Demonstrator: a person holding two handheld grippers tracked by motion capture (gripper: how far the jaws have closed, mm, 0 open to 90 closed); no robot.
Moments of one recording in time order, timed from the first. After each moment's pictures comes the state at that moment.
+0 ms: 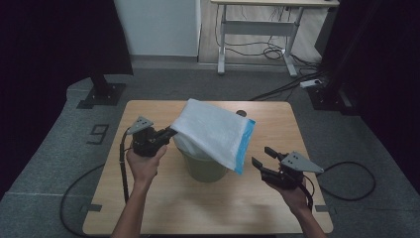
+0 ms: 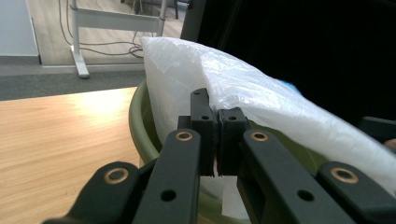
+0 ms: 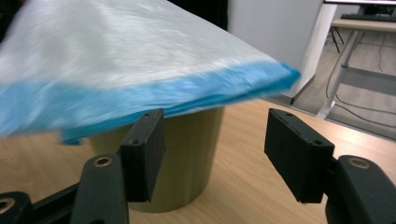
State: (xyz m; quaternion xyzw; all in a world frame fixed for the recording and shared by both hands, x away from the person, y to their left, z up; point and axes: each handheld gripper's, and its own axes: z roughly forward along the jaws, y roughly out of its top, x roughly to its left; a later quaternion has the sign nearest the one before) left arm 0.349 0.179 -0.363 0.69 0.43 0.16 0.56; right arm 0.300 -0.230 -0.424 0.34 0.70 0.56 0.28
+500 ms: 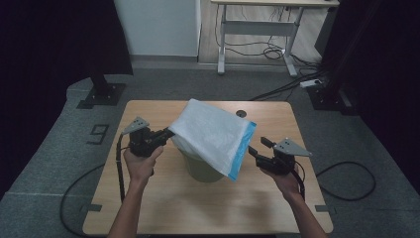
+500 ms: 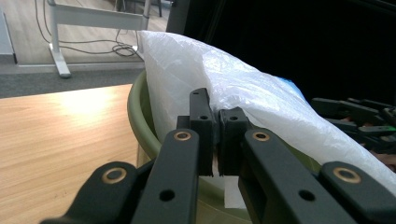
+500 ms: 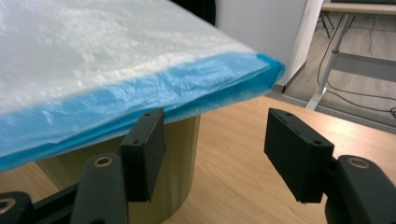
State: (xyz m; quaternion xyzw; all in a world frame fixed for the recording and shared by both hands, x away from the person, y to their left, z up) left arm 0.355 0.191 -0.370 0.69 0.41 0.14 0.58; right arm 0.343 -0.220 -0.432 0.37 0.71 0.54 0.28
